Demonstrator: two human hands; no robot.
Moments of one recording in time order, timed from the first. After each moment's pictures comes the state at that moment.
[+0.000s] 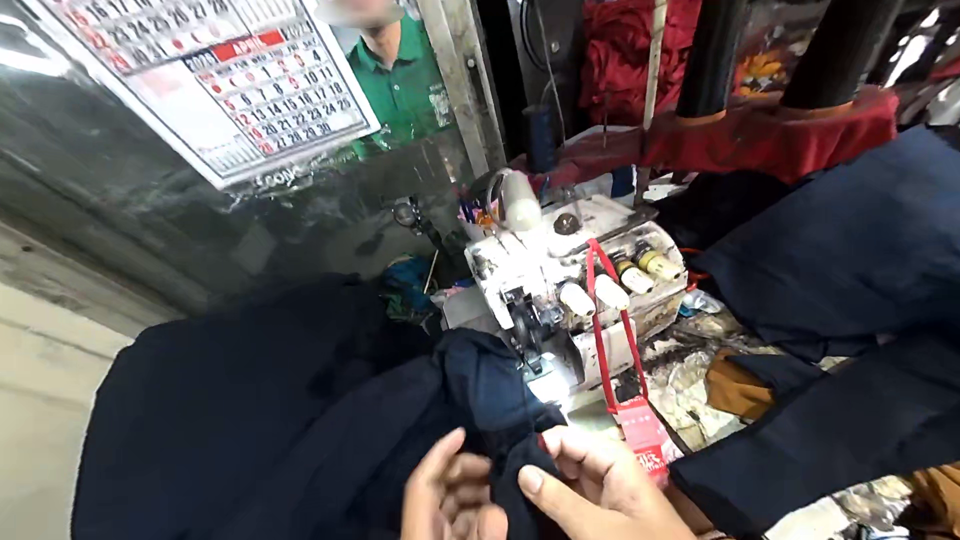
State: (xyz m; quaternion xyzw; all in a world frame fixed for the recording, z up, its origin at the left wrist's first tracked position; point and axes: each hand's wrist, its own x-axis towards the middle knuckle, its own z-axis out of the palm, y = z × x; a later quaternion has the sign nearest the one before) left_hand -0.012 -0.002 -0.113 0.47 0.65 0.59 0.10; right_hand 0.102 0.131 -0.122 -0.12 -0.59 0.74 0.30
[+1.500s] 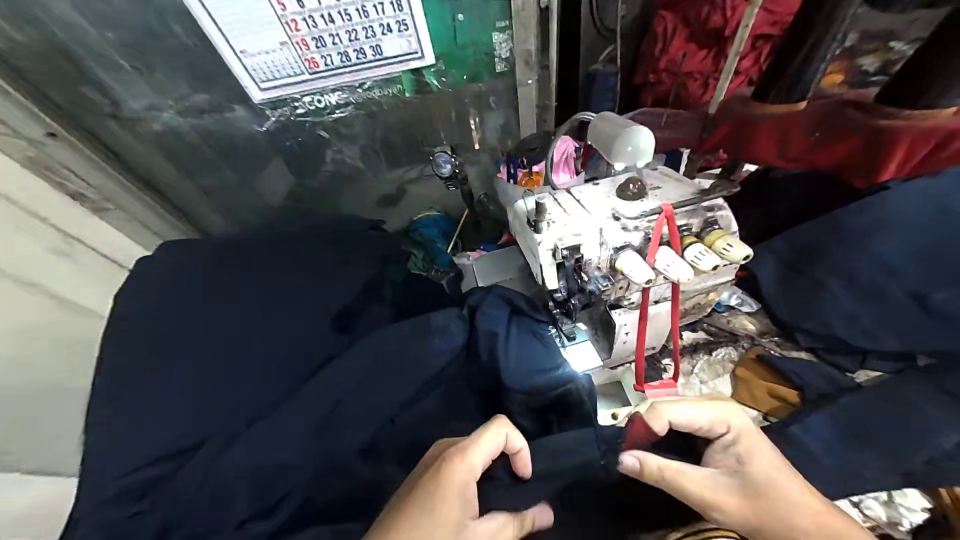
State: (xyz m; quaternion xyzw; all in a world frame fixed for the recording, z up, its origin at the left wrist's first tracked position) left_hand -0.072 -0.012 -0.105 0.59 0.66 0.37 0.28; right_hand 0.148 0.204 -0.153 -0.03 -0.80 0.52 0.30
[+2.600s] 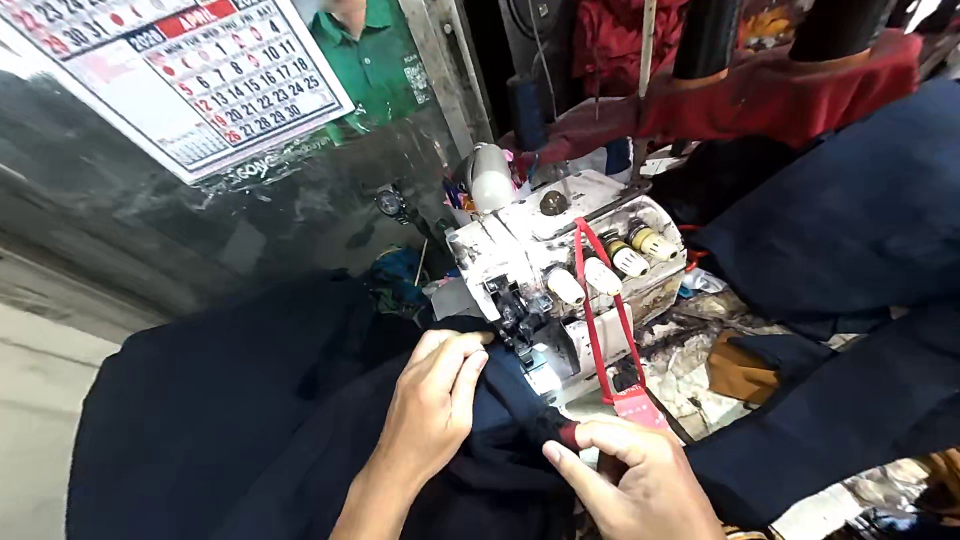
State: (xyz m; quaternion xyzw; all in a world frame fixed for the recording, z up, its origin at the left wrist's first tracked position) left_hand -0.122 0.095 -0.102 0.67 0.66 0.33 -0.10; right_hand 0.111 0.154 -0.172 -0.26 -0.76 0.43 0.42
